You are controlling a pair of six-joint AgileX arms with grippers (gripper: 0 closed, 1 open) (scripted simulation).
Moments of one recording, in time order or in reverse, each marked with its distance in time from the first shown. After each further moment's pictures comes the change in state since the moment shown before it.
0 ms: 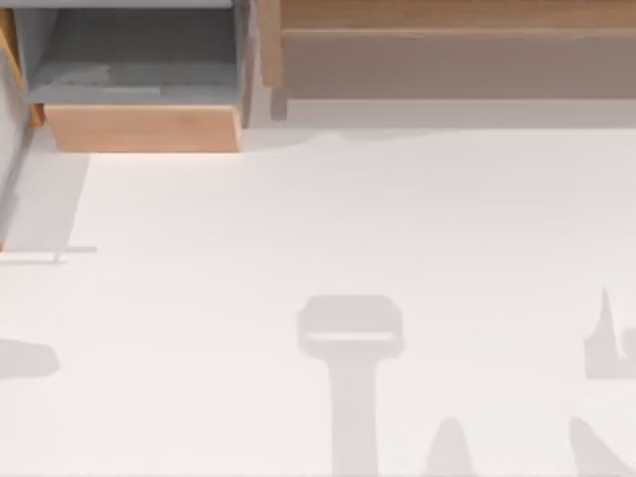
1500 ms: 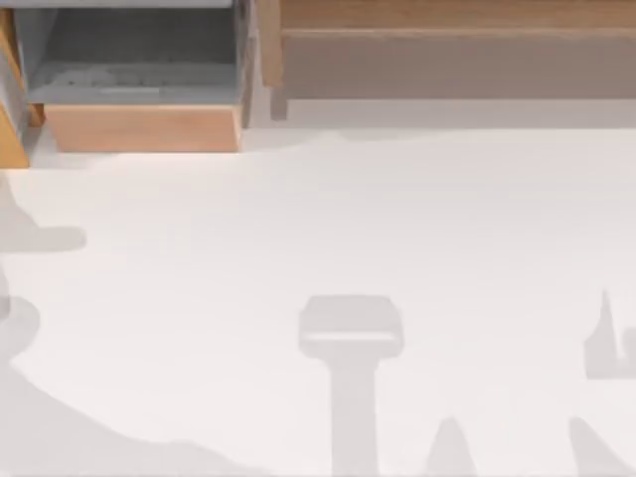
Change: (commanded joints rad) left arm -0.211 0.187 0.457 -0.259 -0.215 -0.013; right arm 0.000 0.000 0.000 0.000 0.000 0.000
